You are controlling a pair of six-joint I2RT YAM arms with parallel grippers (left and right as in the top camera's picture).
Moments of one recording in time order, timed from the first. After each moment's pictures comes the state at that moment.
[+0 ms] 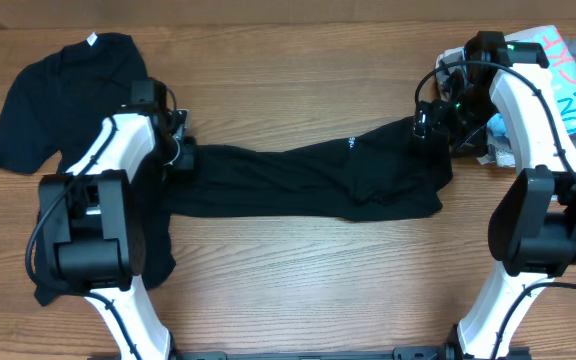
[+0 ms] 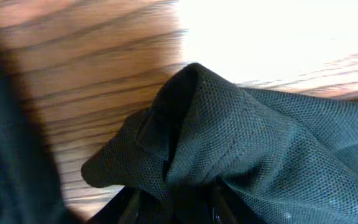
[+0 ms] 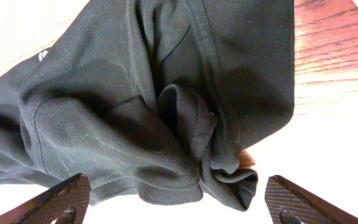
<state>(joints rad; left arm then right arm) 0.03 2.06 1.39 -0.78 0.11 0.03 -0.07 2.09 1.84 -1.38 -0.22 0.15</state>
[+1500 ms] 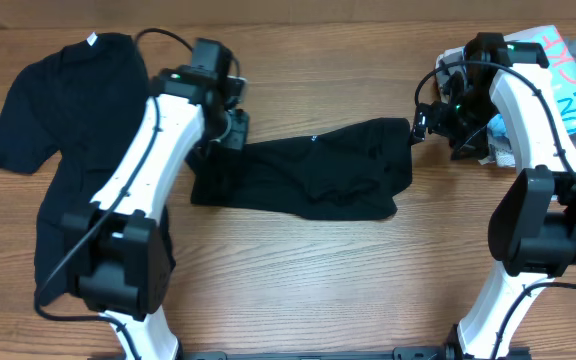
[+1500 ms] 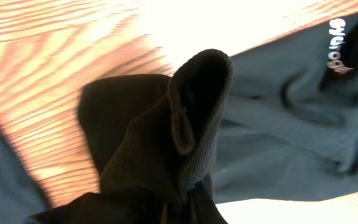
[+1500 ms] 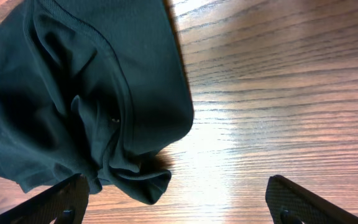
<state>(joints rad) -0.25 1.93 1.64 -1.04 0.06 -0.05 -0.07 2.09 1.84 -1.40 -0.22 0.15</state>
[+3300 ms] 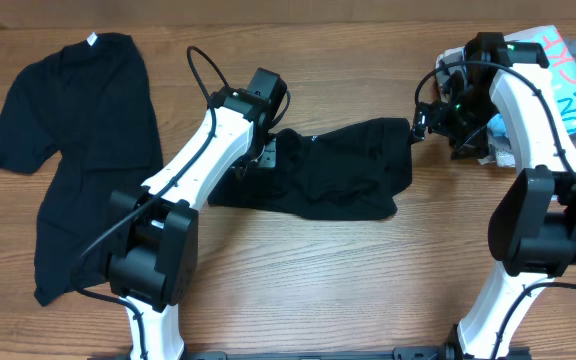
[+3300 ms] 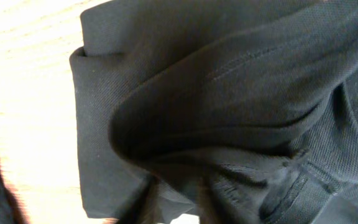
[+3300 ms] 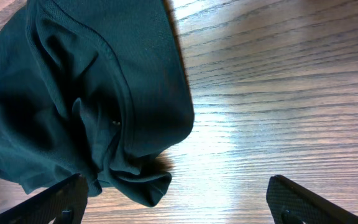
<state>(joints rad) -0.41 2.02 1.60 -1.05 -0.15 -0.39 -0.07 2.09 1.84 -1.39 -0.22 0.15</state>
